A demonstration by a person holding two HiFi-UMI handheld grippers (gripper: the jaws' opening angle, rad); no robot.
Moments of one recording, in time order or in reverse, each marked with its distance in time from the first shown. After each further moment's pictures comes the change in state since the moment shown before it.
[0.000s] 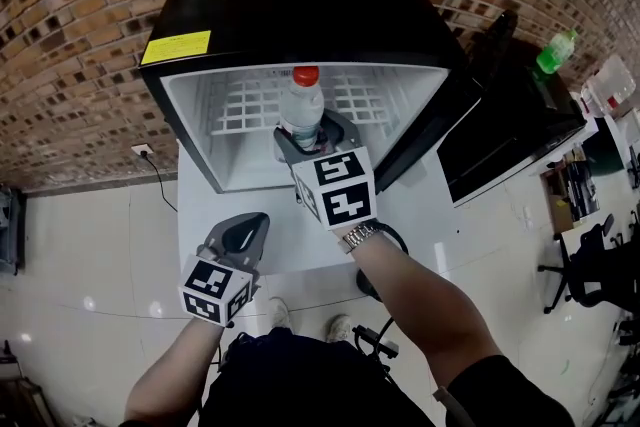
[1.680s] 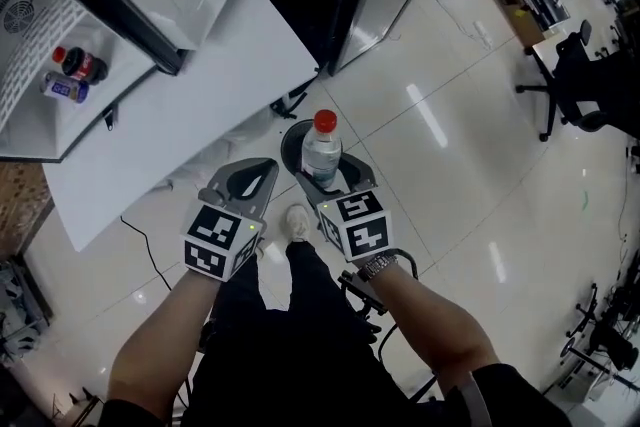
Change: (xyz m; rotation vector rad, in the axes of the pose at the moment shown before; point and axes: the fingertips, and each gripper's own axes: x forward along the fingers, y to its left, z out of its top) left arm 0.179 -0.385 -0.139 0.184 0.361 -0.454; right arm -0.379 -0.127 -0.431 0.537 0.395 -0.239
